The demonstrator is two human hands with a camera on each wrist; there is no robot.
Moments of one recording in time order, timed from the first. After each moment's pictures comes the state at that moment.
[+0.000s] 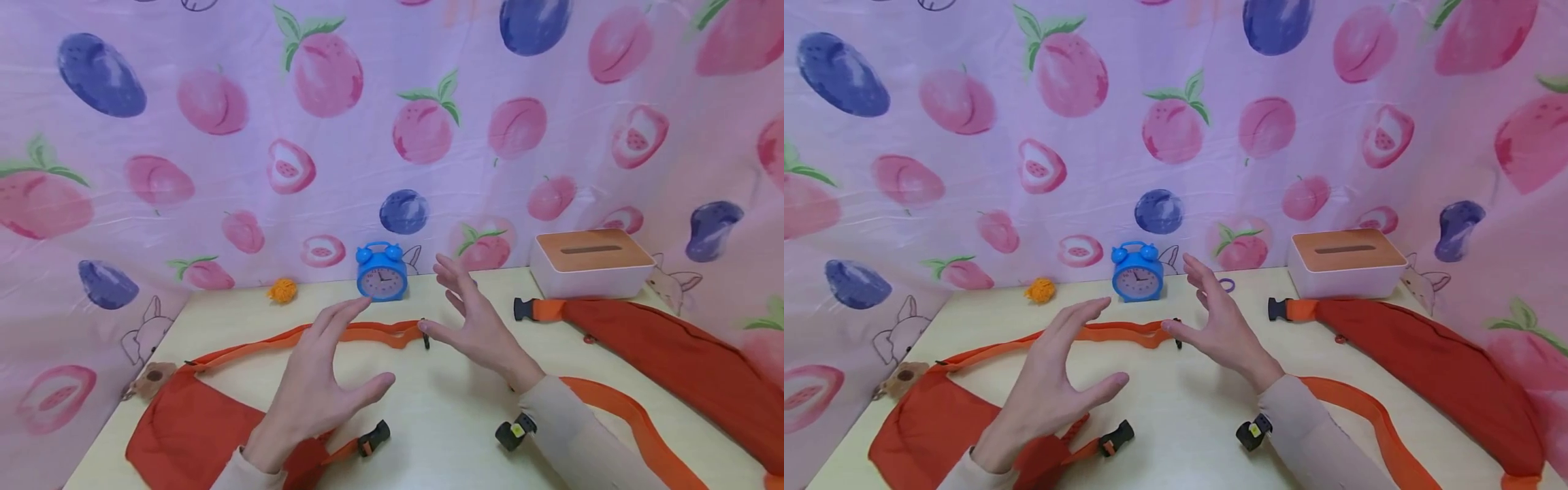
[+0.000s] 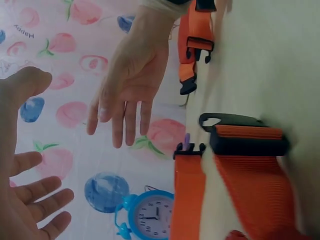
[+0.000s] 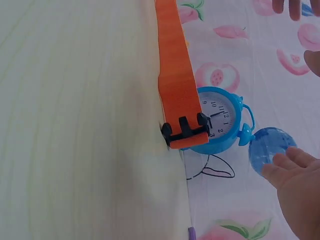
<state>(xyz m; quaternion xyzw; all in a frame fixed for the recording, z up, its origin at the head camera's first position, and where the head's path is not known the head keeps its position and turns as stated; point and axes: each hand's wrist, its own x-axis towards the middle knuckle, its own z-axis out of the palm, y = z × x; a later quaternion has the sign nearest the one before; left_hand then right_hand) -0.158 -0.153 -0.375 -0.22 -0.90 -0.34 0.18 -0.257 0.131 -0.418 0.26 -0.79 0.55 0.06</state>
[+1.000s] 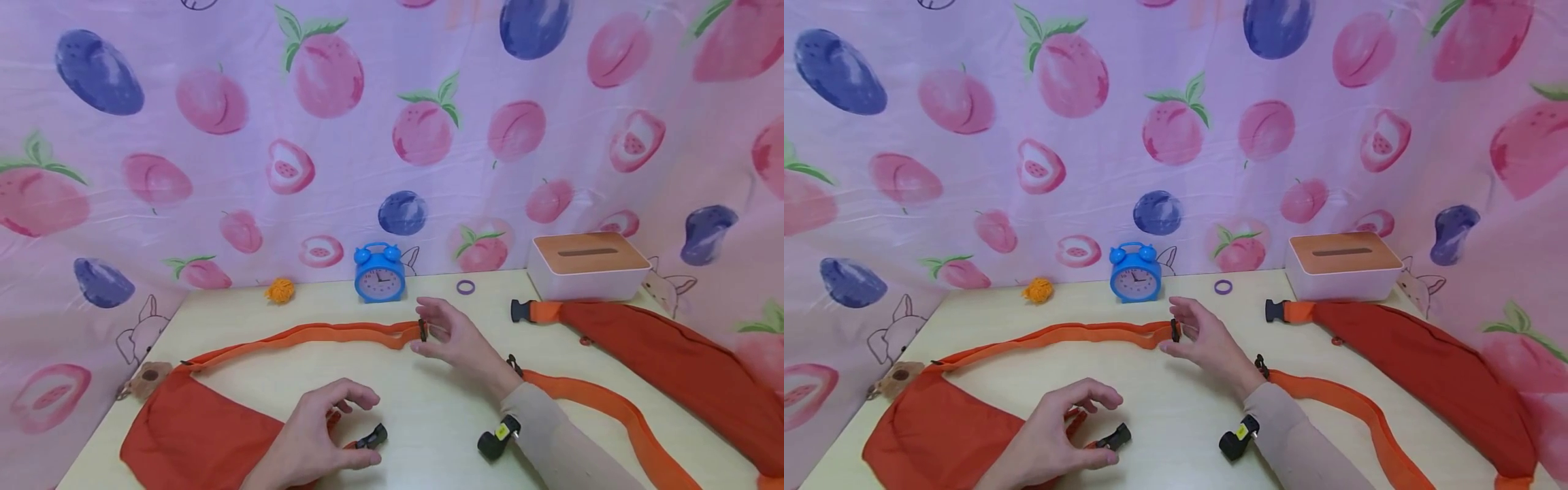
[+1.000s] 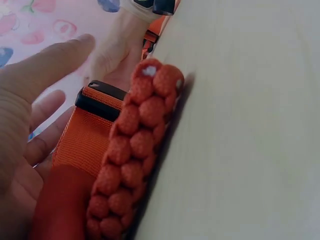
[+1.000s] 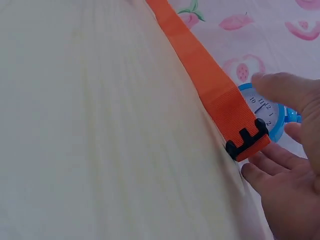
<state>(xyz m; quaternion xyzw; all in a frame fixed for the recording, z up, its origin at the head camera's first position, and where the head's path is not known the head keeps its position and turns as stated) -0.145 -0.184 -0.451 -0.21 -0.85 -0.48 -0.10 -0.274 0.122 -0.469 0.20 -0.77 0.60 -0.07</state>
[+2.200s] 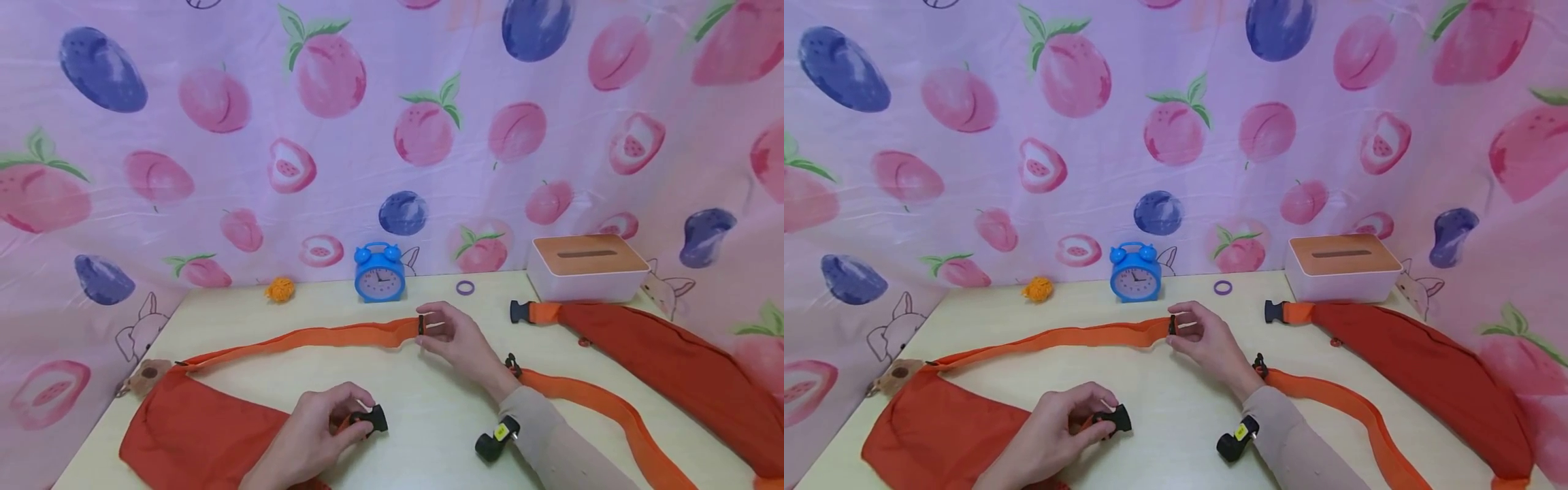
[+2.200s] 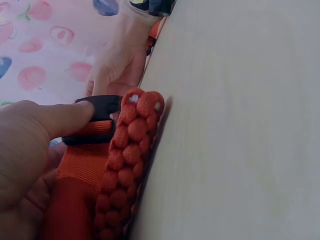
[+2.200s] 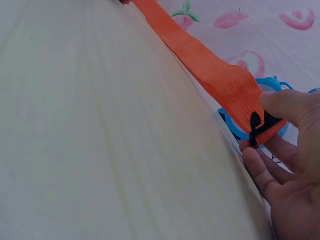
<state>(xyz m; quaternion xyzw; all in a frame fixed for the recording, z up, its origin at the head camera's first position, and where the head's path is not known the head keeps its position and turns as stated) -0.146 -0.181 -0.449 -0.21 -0.86 -0.46 -0.10 -0.274 0.123 -0.479 0.18 -0.79 0.59 -0.03</state>
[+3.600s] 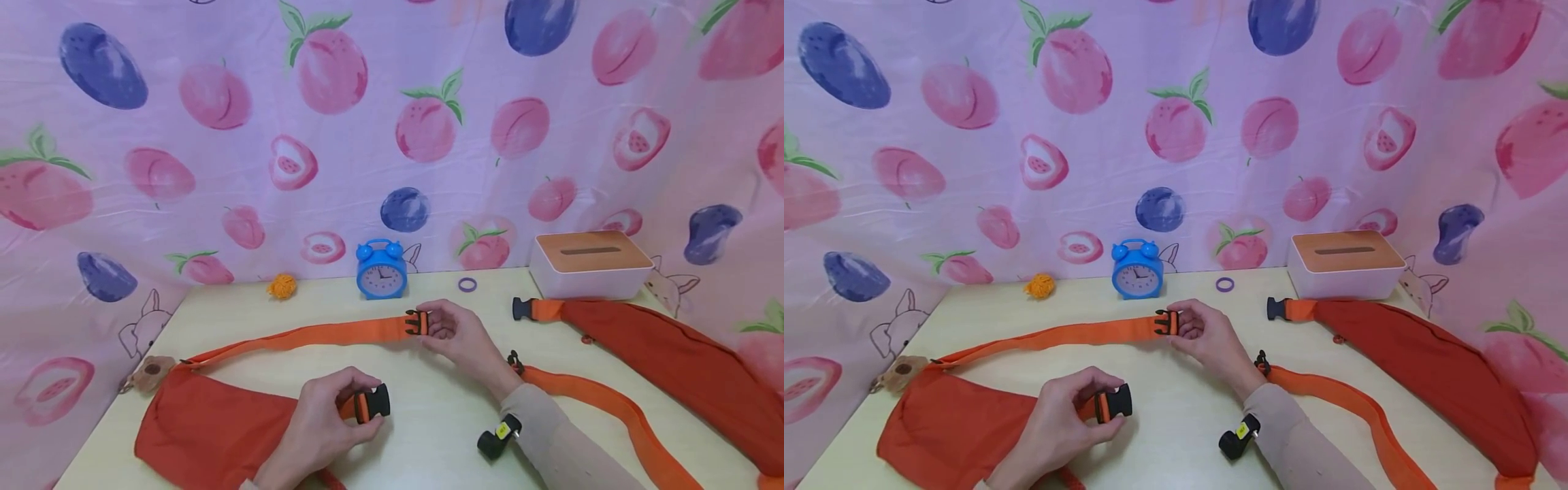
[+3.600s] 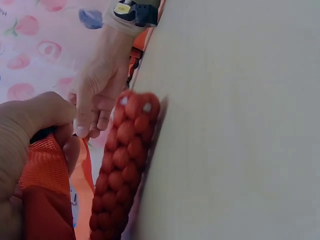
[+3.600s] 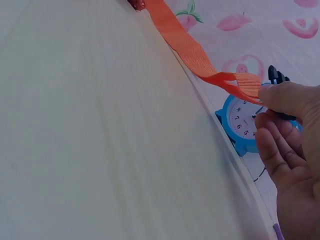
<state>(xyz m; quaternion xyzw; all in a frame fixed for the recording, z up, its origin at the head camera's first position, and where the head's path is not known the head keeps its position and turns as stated) -0.145 -0.162 -0.443 -0.18 -0.85 -0.50 -0.01 -0.270 0.120 -0.471 0.19 -0.79 0.59 -0.01</state>
